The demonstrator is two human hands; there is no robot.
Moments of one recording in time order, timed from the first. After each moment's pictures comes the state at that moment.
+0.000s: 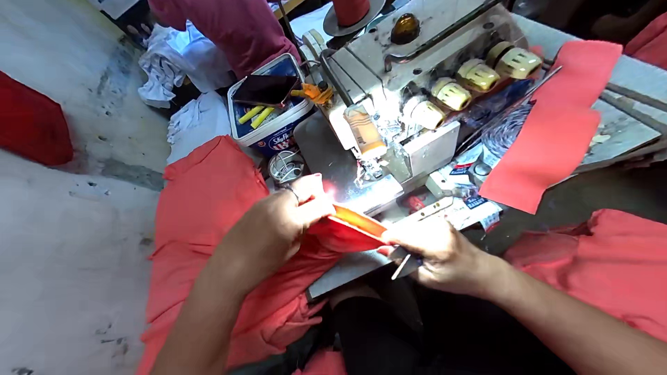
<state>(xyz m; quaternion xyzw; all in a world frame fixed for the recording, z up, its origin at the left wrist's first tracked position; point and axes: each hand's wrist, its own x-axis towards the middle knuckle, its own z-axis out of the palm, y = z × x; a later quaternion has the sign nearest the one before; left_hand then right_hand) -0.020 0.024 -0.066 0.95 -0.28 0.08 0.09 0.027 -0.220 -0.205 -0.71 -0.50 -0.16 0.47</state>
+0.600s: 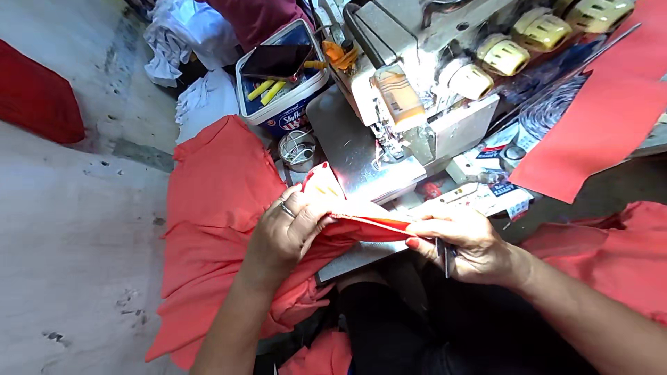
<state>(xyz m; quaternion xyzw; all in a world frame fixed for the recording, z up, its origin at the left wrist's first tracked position) -0.052 0.043 -0.128 0.93 -0.23 0.26 0.11 0.031 -0.225 -0.221 -0.64 -0.51 -0.11 0.57</state>
